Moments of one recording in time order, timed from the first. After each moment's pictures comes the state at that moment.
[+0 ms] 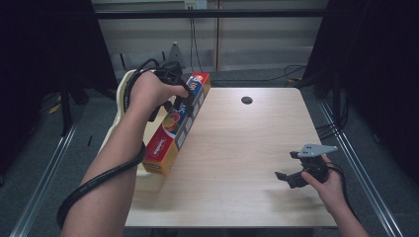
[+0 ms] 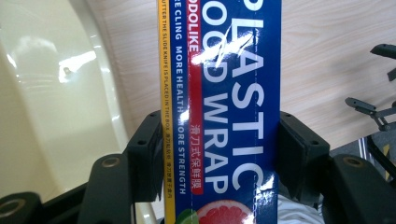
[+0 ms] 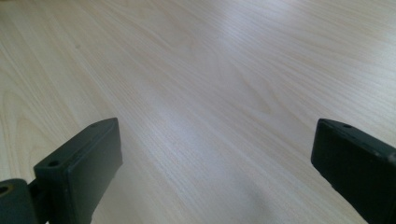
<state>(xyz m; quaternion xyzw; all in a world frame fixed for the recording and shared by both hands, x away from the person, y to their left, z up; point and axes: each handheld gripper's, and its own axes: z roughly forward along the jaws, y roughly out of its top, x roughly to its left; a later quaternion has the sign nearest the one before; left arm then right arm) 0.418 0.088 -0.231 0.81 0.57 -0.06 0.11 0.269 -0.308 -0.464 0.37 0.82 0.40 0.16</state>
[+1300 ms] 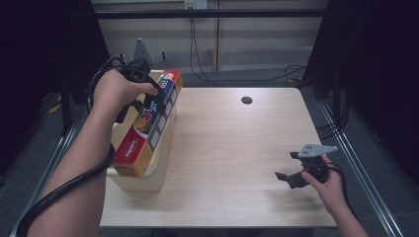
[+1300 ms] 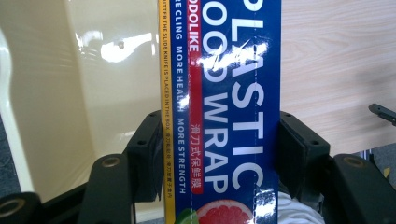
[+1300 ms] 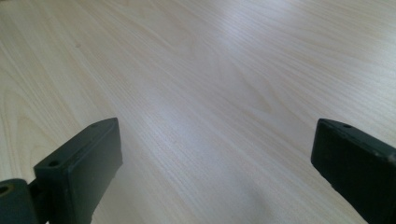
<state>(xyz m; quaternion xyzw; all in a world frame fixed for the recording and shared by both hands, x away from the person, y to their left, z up) 0.407 0.151 -0.216 0.77 0.62 -0.05 0.11 0.269 -0.308 -0.464 0.37 0.82 0.40 0.16</state>
